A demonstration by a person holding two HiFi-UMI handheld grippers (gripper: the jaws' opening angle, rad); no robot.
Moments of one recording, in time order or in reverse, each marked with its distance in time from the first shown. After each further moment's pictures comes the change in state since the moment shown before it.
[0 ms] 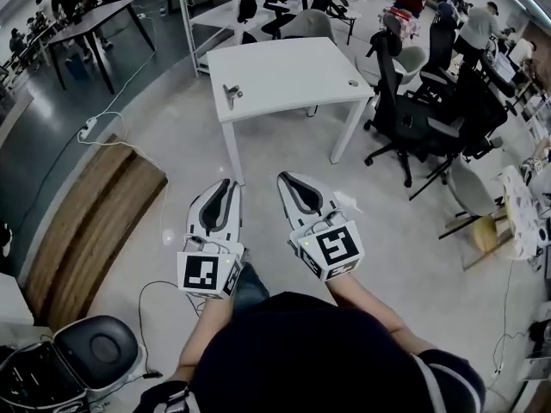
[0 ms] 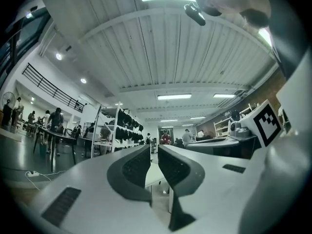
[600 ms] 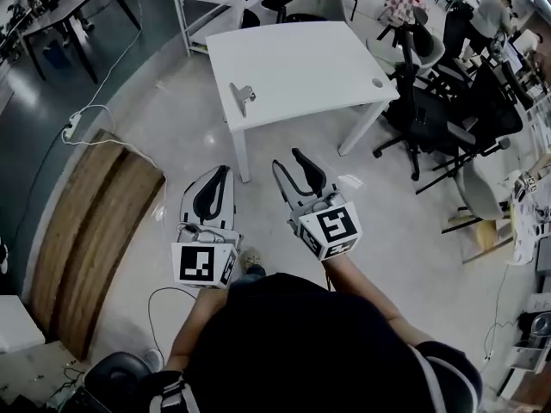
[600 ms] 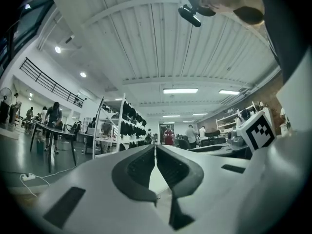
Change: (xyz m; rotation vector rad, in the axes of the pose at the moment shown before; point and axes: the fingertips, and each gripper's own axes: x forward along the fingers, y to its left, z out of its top) left arm 0.154 0.201 -0.040 -0.023 0.053 -0.022; right arm 0.248 -0.068 -0.053 0.085 0.104 -0.064
